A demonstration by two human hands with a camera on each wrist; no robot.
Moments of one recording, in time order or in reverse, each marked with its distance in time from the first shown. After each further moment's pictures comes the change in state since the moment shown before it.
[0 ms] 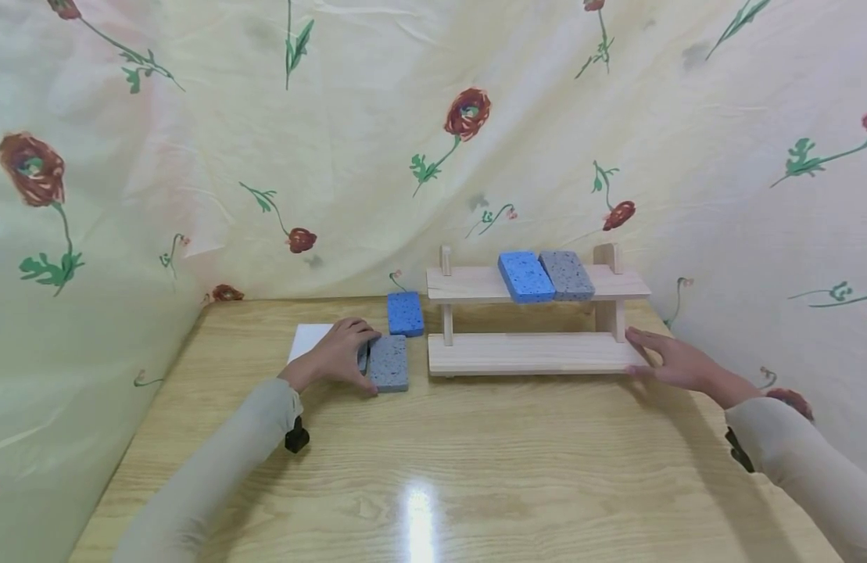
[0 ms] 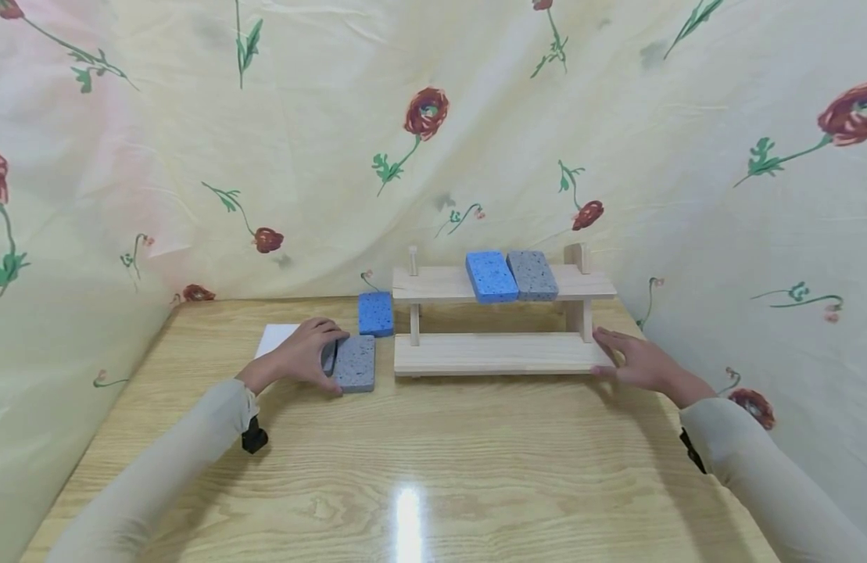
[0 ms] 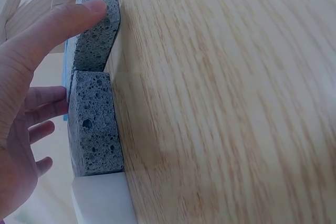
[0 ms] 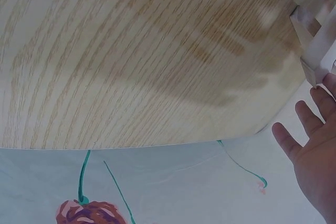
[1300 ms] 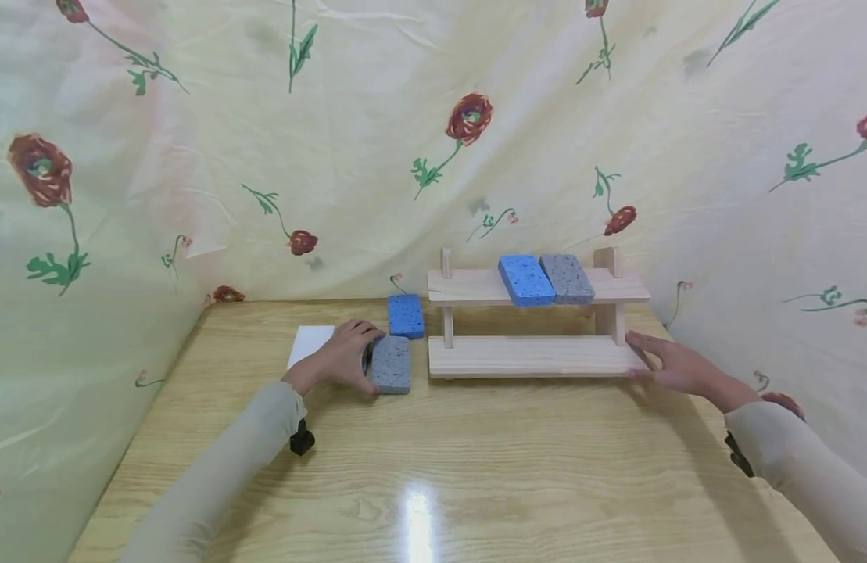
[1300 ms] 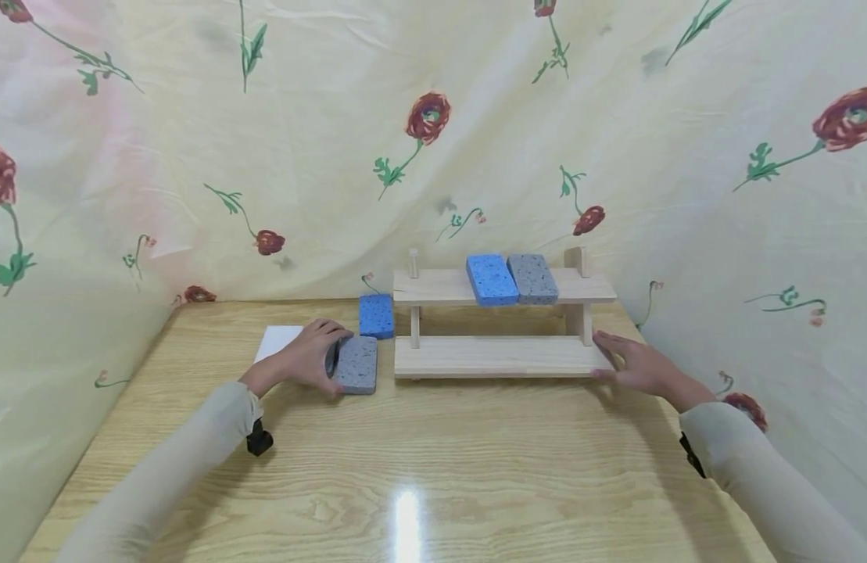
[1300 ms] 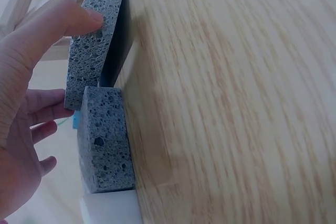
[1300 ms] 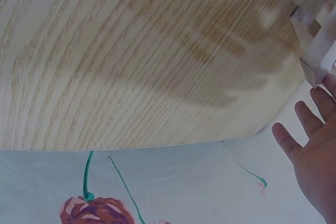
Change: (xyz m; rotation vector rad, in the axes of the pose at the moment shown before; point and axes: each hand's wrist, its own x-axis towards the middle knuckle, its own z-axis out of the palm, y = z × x) left_hand 0.002 0.007 -0.001 -0.029 0.037 0.036; right_hand 0.000 0.002 0.000 -0.003 0.017 -0.016
